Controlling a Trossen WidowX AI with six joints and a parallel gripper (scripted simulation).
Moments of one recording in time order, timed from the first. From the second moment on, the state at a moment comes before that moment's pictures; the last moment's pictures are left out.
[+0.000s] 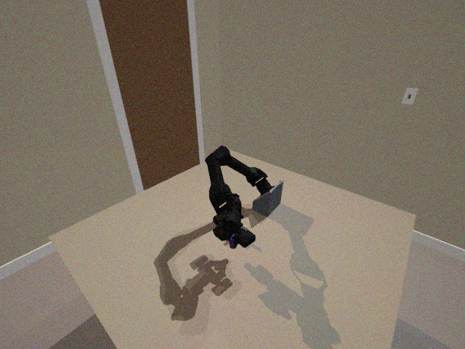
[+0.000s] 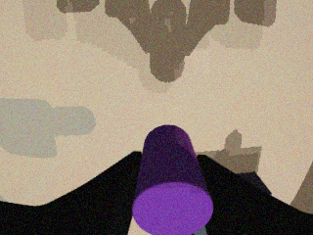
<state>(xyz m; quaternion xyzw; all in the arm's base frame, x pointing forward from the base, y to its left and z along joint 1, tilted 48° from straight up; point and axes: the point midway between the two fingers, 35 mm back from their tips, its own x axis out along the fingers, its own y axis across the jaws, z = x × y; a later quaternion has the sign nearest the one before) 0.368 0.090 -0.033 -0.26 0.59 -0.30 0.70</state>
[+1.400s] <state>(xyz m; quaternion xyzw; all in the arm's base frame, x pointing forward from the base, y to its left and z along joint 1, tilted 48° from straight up) 0.268 0.093 0.046 -0.26 0.59 -0.30 0.70</state>
